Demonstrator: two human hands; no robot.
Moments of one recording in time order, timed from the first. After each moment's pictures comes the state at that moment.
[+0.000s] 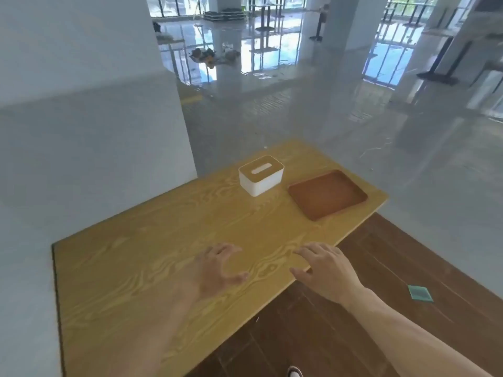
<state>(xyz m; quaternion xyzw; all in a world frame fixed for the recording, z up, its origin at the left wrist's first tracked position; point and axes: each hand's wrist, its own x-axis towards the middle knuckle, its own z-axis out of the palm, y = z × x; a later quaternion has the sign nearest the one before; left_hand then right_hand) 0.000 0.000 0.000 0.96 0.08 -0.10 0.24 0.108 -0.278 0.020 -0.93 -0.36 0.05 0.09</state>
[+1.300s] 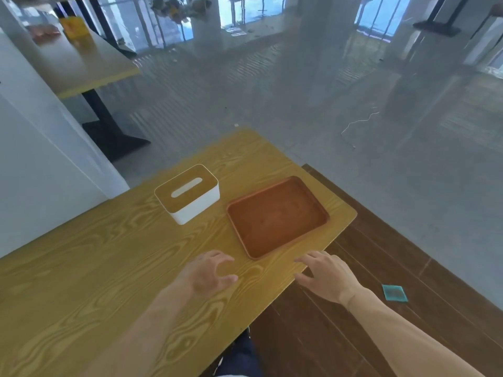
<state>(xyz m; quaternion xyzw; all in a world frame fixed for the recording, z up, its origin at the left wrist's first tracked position) 0.307 -0.101 -0.075 0.92 0.10 -0.24 0.29 0.410 -0.402 -0.057 -0.93 -0.31 0.19 0.08</state>
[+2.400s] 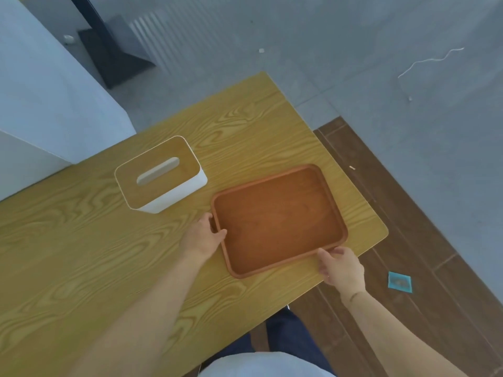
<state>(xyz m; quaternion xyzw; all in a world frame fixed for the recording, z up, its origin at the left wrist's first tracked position) 0.452 -0.098 -0.171 0.84 0.41 -0.16 0.31 0.553 -0.401 -0.152 -0.85 0.21 0.34 0.35</state>
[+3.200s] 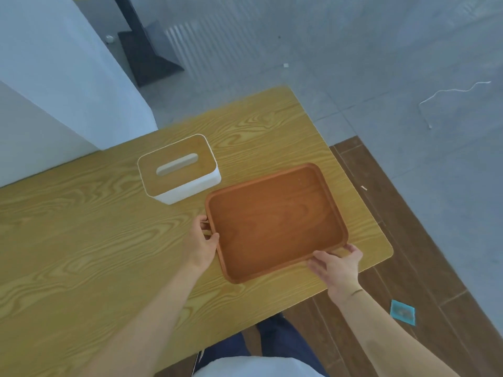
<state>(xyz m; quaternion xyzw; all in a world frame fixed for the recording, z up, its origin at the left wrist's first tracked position) 0.419 -0.119 -0.159 0.73 0.49 0.04 0.47 0.565 -0.376 -0.137 -0.65 0.31 0.29 0.63</state>
